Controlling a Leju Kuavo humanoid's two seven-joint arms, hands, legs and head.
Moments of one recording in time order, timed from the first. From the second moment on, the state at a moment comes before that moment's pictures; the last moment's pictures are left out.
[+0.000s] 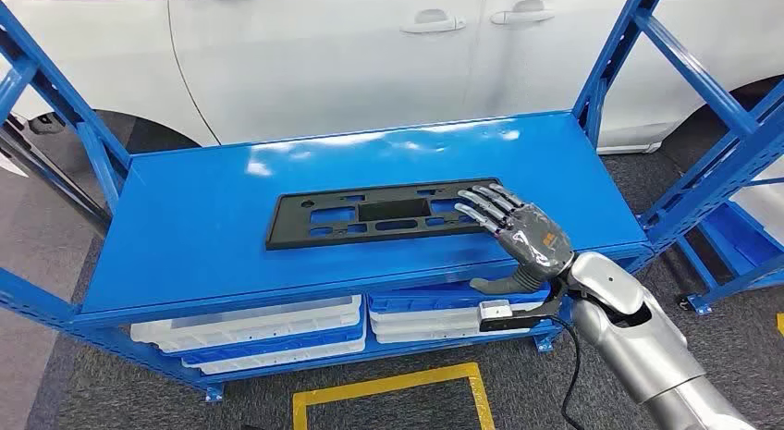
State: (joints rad) left arm -0.15 -0.16 1.08 -0.21 -1.24 0.07 -0.16; right arm -0.49 -0.44 0.48 -1.29 0.95 -0.16 -0.46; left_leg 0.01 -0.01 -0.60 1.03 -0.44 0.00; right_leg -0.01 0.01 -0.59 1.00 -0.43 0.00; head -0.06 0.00
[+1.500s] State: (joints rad) left arm -0.16 -0.17 1.04 -0.21 -1.25 0.05 -0.15; right arm -0.67 -0.31 0.89 -1.07 1.19 -0.30 -0.18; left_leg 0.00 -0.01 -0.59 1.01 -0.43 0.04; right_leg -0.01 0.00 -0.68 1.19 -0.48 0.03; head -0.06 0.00
